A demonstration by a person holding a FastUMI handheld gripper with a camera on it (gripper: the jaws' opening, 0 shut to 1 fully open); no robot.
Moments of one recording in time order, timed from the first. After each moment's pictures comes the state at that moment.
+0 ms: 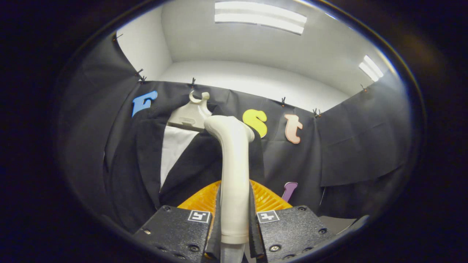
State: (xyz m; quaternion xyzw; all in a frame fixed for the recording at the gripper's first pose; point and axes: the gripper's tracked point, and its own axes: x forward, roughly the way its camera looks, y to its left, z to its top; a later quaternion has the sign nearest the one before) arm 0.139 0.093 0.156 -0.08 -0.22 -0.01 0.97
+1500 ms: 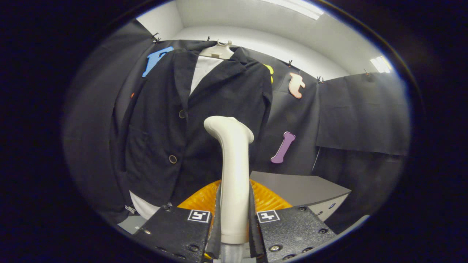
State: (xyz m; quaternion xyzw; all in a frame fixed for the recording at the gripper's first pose) arm 0.082 0.069 0.002 -0.14 -0.03 -0.04 0.99
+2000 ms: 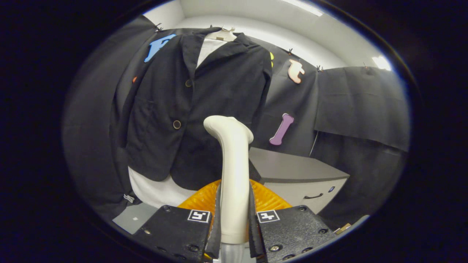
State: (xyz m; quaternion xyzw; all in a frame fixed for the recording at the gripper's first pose) arm 0.076 0.058 -0.043 -0.14 0.04 -0.05 0.99
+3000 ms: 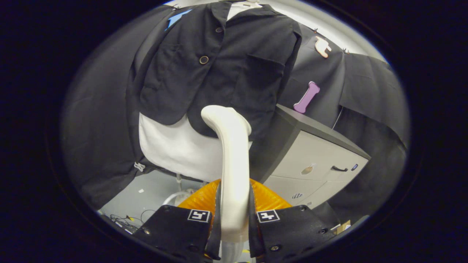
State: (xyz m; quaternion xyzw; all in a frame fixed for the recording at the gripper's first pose) arm 0.064 0.055 -0.137 -0.17 0.18 0.00 0.97
